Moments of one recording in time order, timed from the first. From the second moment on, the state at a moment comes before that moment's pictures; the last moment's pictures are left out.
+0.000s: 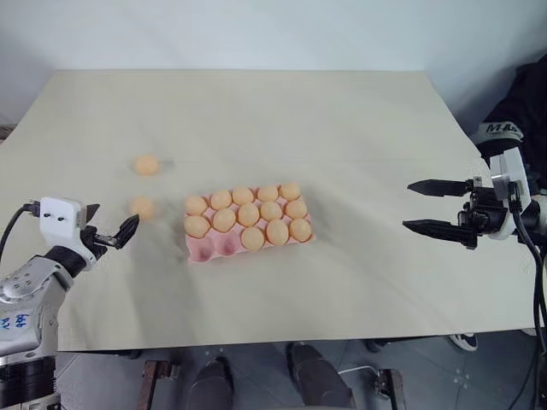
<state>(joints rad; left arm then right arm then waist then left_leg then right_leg) -0.14 0.67 0.42 0.02 -0.37 0.37 -0.43 -0.49 -0.91 -0.23 0.24 0.54 0.32 1.46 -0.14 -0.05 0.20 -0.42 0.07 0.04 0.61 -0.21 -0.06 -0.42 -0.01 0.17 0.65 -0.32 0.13</state>
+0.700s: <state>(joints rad) -0.45 0.62 0.25 0.47 -0.27 0.20 -0.55 -0.49 -0.91 -0.23 0.20 0.54 0.35 1.43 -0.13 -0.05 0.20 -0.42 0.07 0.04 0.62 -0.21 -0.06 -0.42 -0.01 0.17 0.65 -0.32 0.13</state>
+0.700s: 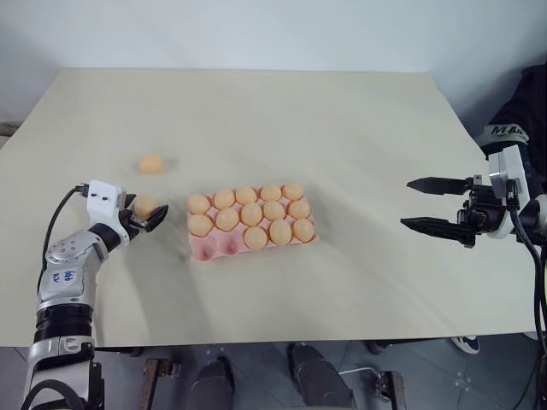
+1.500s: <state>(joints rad) -0.38 0.77 0.18 0.00 -0.46 0.29 -1.03 -0.47 -0.91 -0.24 0.20 0.54 0.35 1.42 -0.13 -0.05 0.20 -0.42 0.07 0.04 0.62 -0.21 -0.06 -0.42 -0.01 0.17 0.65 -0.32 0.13</state>
